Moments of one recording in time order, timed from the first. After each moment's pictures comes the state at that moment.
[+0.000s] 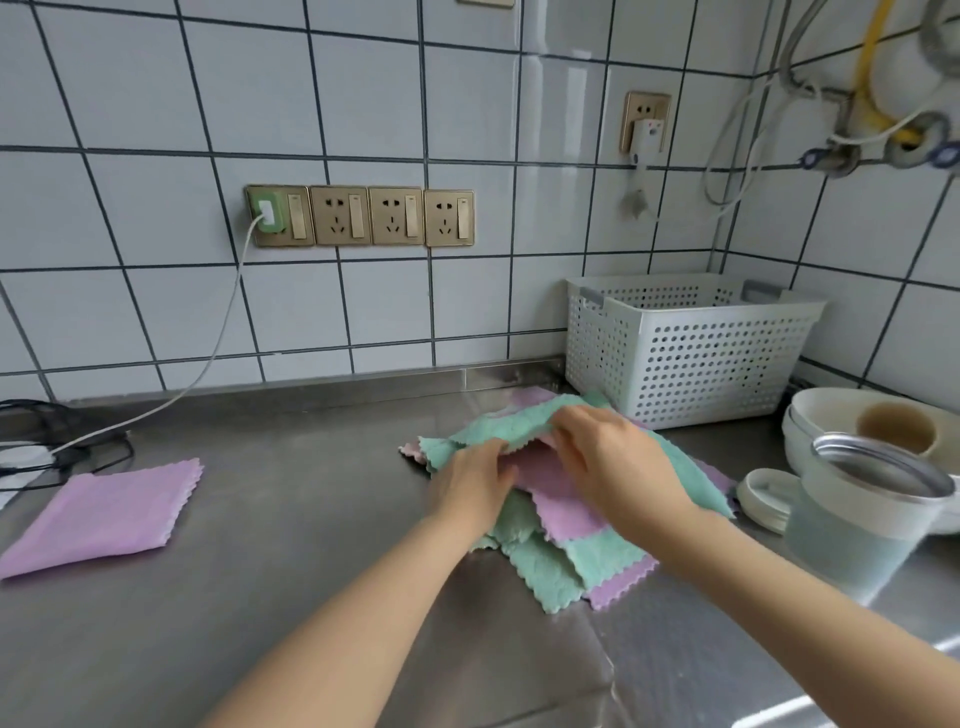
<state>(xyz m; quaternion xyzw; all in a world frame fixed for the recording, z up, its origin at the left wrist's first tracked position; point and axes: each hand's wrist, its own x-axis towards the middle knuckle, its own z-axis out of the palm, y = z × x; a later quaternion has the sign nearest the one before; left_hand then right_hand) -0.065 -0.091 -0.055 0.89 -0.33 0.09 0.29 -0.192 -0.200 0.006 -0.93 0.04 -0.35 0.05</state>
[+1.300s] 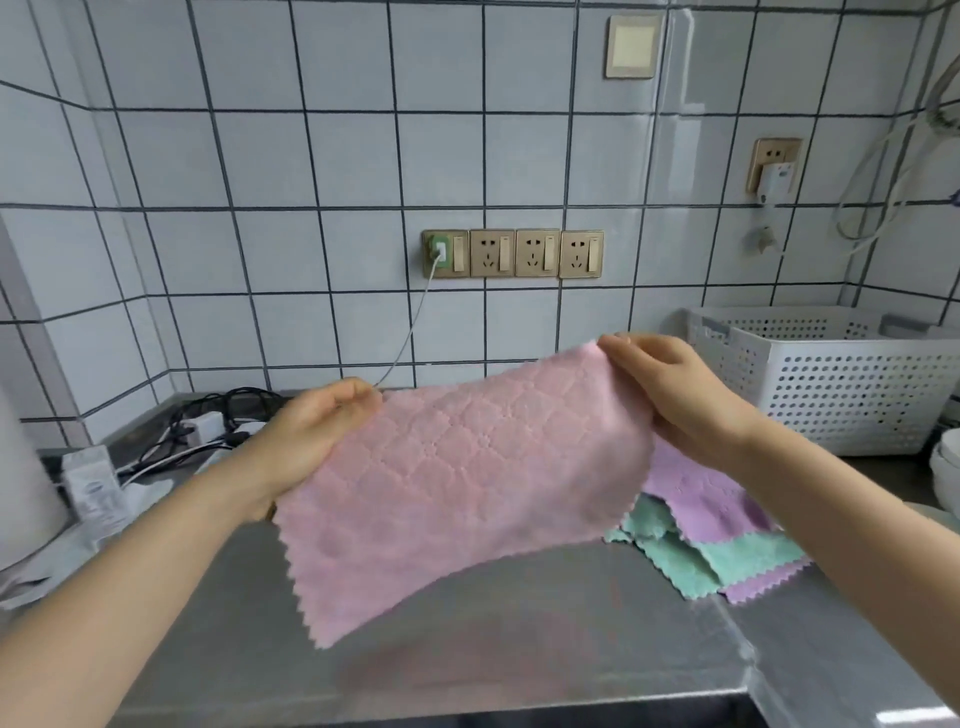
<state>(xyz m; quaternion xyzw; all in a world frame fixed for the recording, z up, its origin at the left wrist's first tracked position) -0.108 0.232 0.082 0.78 -0.27 -0.01 0.56 -0.195 -0.070 0.112 -0.77 -0.02 -0.19 0.61</state>
